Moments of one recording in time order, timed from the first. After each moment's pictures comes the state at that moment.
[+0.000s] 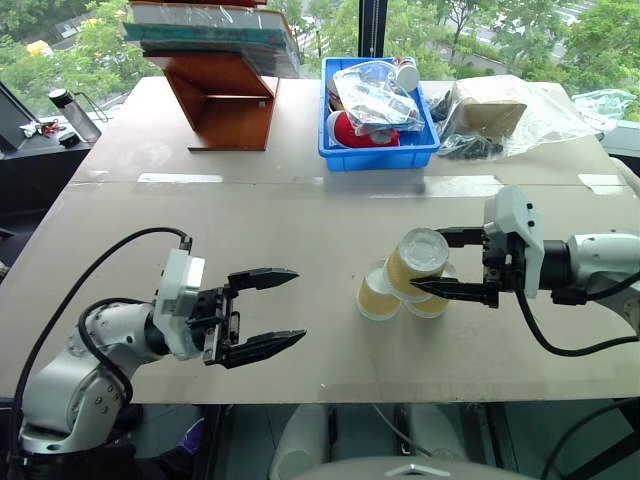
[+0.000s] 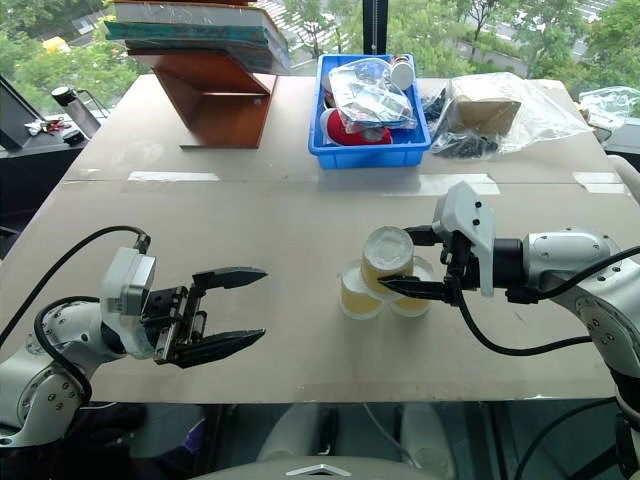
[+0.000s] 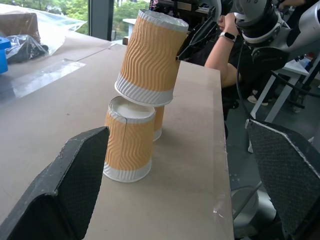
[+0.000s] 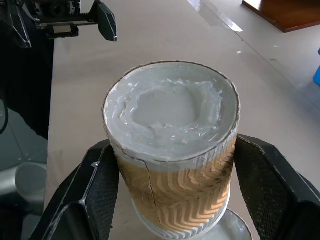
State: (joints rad) left arm 0.11 0.76 0.28 -0.48 -0.84 0.41 -1.22; right arm -0.41 -0.86 -0.05 -0.64 0.79 0.89 0.85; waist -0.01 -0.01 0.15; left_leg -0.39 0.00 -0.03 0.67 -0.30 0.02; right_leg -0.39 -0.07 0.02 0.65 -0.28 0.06
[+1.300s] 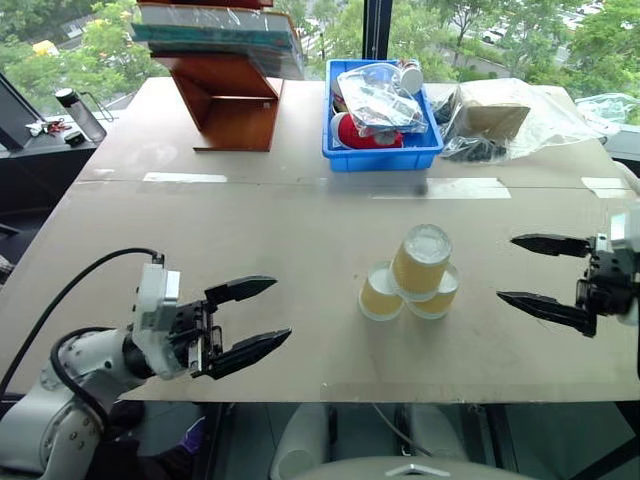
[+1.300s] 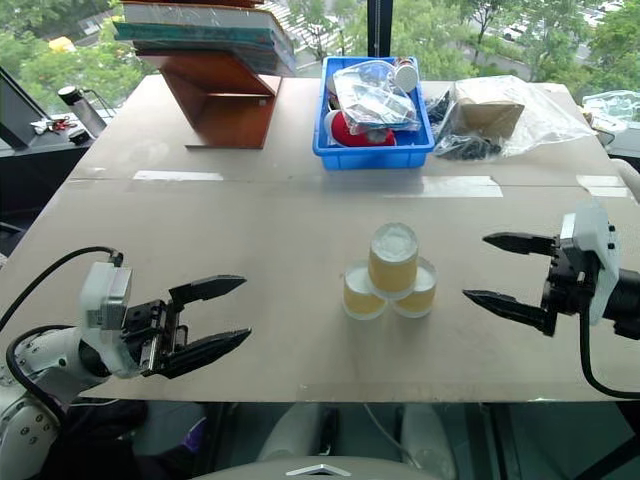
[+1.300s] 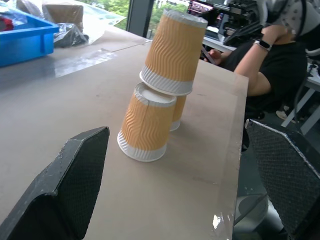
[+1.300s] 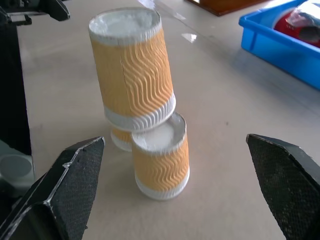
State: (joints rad) left arm 0.30 0.74 0.41 -0.54 -0.89 0.44 -1.10; right arm 0.14 -0.94 -0.55 -0.48 0.75 0.58 1.17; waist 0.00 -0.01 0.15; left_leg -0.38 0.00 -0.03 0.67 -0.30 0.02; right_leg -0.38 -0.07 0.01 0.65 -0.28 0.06
